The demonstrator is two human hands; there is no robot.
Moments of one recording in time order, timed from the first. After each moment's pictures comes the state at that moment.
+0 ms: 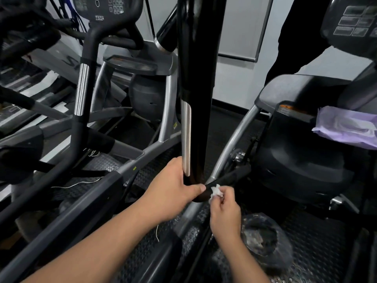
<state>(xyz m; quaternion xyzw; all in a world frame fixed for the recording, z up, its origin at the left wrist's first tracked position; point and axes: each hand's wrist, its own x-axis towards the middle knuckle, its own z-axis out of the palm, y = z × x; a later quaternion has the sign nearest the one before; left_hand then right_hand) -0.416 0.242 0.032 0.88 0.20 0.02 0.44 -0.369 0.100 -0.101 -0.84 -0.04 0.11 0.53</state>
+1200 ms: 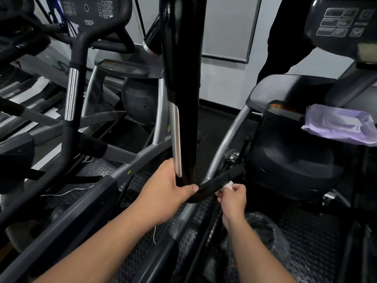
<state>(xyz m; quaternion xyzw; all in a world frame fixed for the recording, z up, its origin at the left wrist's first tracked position) -0.417 0.240 0.027 0.86 0.22 0.02 0.45 -0.310 0.105 -0.136 -0.67 0.22 0.15 0.69</state>
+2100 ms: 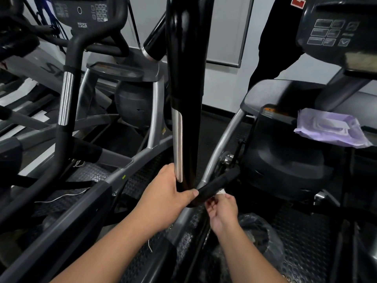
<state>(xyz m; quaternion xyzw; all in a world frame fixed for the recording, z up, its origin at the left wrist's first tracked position) -0.419 0.240 0.030 0.88 0.20 0.03 0.44 -0.327 0.118 -0.131 -0.44 0.30 0.22 0.82</state>
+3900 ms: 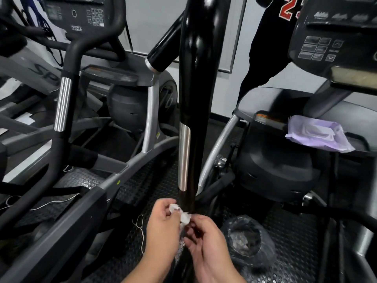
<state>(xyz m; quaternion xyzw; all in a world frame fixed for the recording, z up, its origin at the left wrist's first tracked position) -0.452 0.211 -0.023 0.65 0.40 0.13 0.63 -0.427 0.121 -0.037 -0.45 0.24 0.32 0.79</state>
